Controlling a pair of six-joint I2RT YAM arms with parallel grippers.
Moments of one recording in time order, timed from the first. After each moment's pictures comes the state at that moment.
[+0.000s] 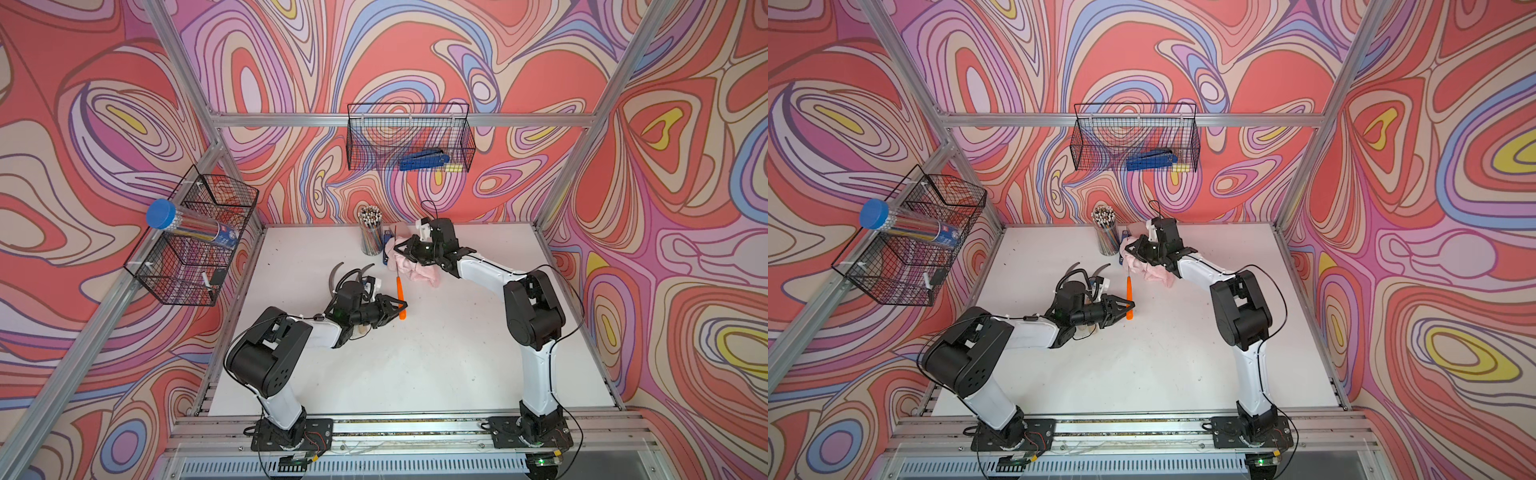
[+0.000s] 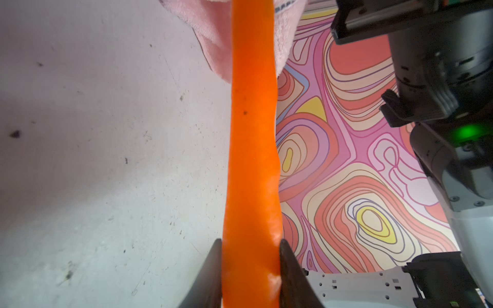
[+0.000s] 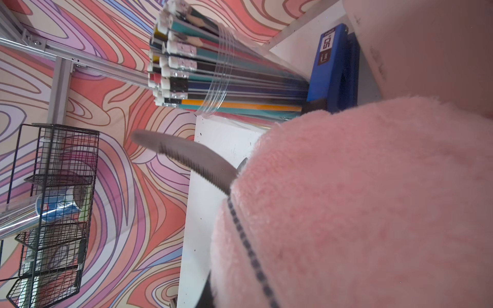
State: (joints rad) left arm -0.49 1.70 0.63 0.67 0.69 -1.21; right arm 0.42 2.11 1.60 0.03 -0.51 0.87
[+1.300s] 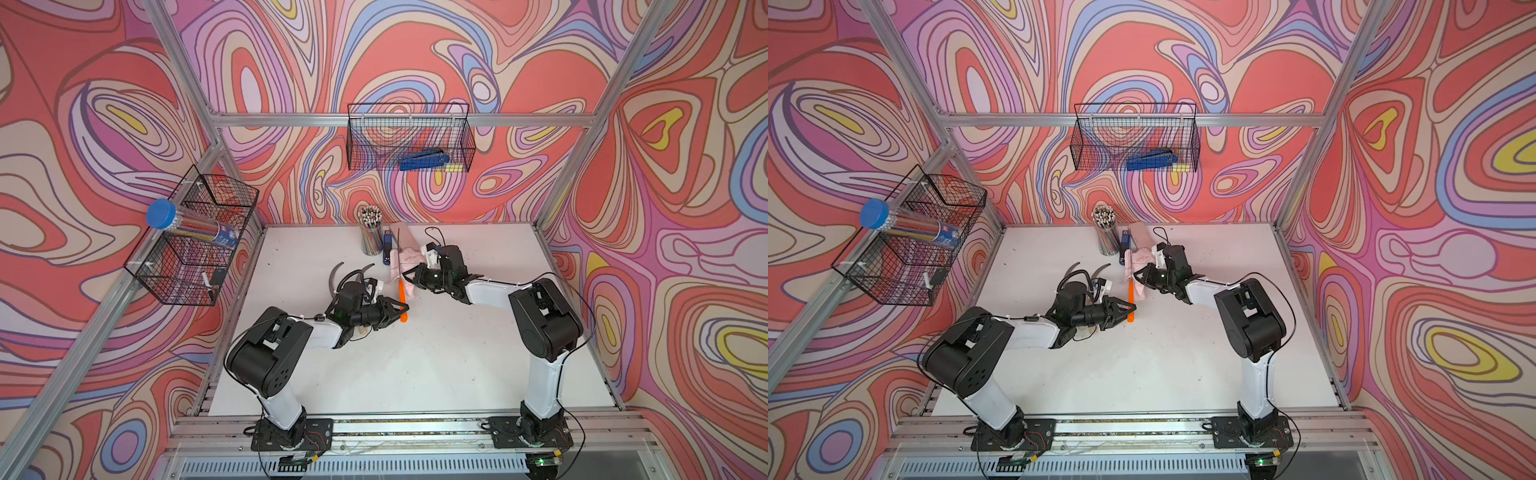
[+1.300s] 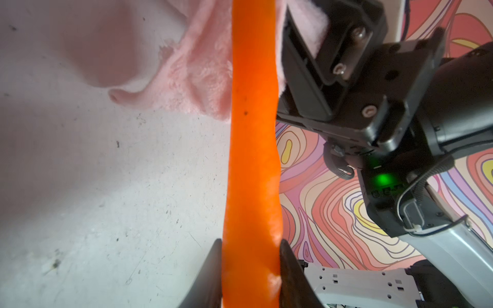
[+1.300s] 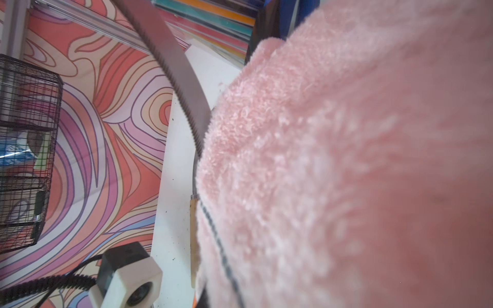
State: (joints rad) left arm -0.50 1.70 0.63 0.66 0.73 -1.22; right arm 0.43 1.96 1.16 0.27 -0.54 0.79
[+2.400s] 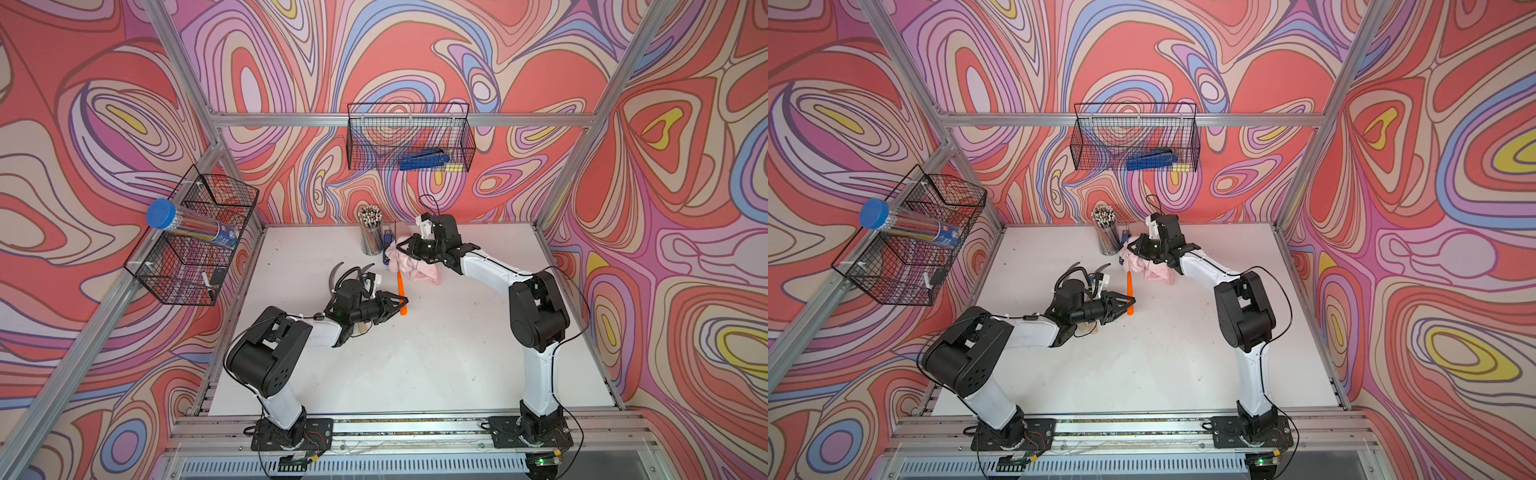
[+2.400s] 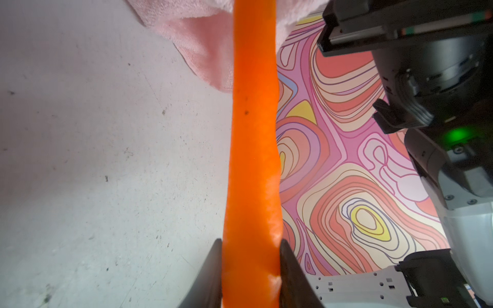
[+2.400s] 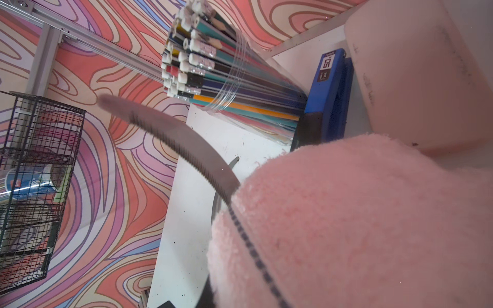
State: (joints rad) left arm -0.49 1.70 0.64 0.72 0.69 -1.22; right arm 0.41 2.08 1.61 -0.06 -0.50 0.70
